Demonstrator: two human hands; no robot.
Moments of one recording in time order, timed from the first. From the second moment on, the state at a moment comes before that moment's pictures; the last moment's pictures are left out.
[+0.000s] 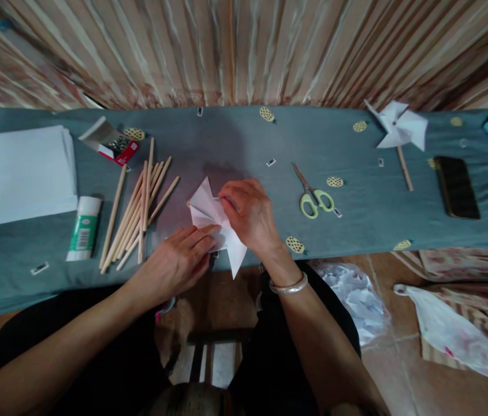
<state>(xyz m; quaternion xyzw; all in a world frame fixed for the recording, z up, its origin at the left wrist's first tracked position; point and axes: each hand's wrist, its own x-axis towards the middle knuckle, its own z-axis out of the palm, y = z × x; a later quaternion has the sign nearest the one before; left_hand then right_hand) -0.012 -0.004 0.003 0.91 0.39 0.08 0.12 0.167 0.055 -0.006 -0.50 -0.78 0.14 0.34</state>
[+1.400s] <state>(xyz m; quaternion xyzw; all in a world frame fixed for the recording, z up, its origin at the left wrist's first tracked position) -0.015 -0.005 0.001 0.91 0.38 0.08 0.14 0.175 0.025 -0.003 -0.44 -0.88 0.07 0.17</state>
